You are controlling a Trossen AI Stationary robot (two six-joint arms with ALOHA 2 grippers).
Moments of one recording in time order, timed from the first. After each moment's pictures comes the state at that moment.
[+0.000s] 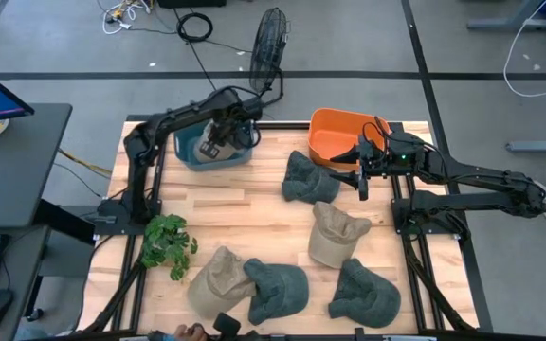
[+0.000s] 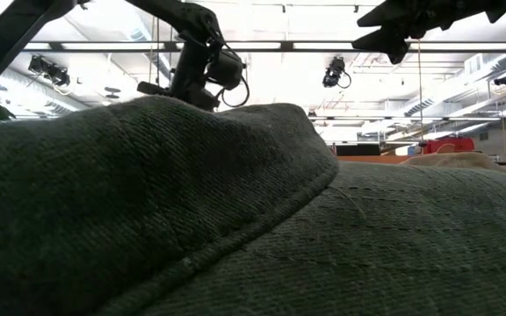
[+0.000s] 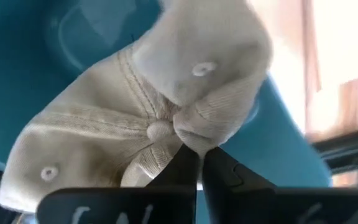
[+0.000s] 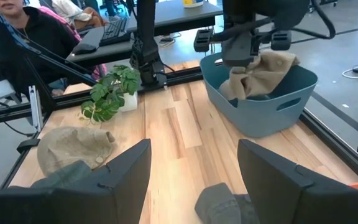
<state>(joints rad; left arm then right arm) 0.57 2.01 1.82 -1.52 -0.33 1.01 -0.29 0.77 0.69 -0.20 -0.20 0.10</state>
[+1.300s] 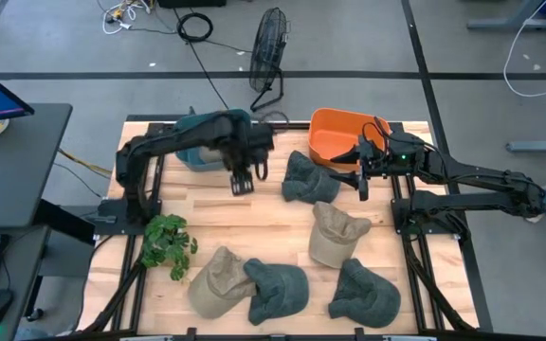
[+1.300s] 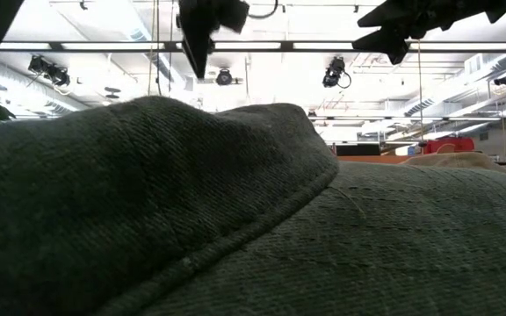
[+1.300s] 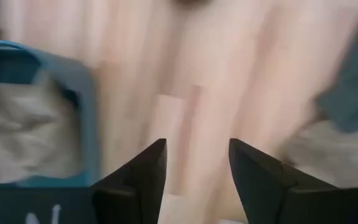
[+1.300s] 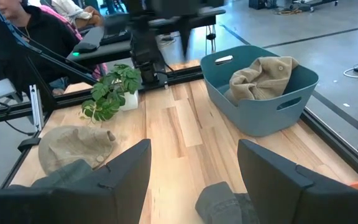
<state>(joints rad) 0.18 1.88 2.02 -1.57 -0.01 -0.03 -0.29 0.77 0.69 -0.20 -0.20 0.09</state>
